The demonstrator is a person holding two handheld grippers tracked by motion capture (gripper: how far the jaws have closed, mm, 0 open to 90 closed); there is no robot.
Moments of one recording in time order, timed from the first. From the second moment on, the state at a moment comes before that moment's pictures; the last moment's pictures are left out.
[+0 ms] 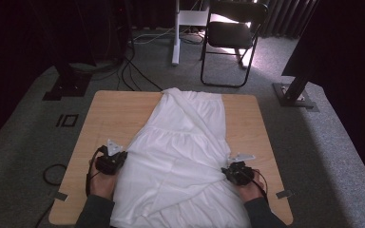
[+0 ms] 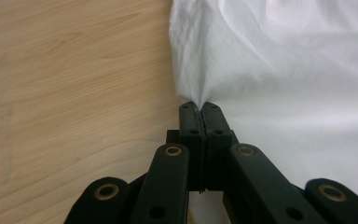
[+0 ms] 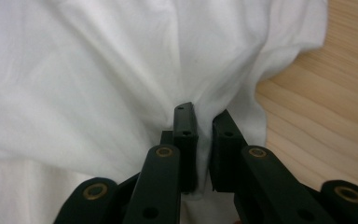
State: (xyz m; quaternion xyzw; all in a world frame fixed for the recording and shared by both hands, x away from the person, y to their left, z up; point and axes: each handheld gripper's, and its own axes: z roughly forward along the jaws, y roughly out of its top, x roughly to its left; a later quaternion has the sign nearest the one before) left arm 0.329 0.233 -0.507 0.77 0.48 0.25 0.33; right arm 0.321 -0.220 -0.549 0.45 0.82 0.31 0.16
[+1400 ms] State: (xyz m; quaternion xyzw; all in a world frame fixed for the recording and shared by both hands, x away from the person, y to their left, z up) left arm 0.328 0.163 -0.547 0.84 0.41 0.13 0.34; right arm 0.324 -0.292 -0.552 0.53 0.77 0.30 0.20
